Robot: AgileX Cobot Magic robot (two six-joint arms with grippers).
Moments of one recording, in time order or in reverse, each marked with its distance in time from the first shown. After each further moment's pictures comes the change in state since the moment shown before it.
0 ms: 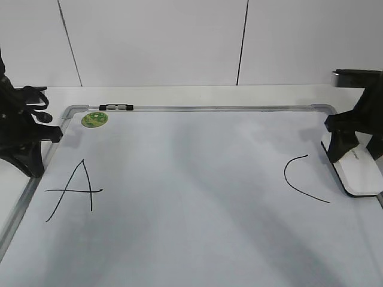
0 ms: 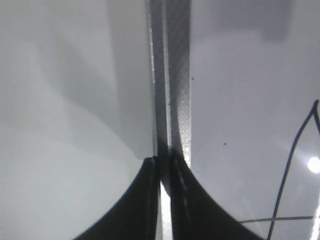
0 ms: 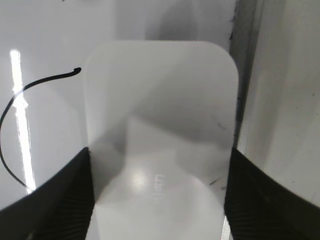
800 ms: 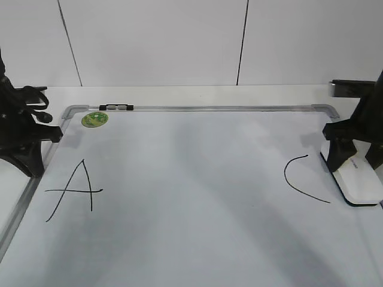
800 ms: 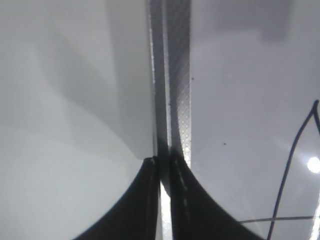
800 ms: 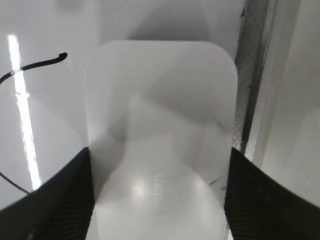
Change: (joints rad) left arm 0.000 0.000 0.000 -0.002 0.000 0.000; right arm 0.000 0.037 0.000 0.000 0.028 0.010
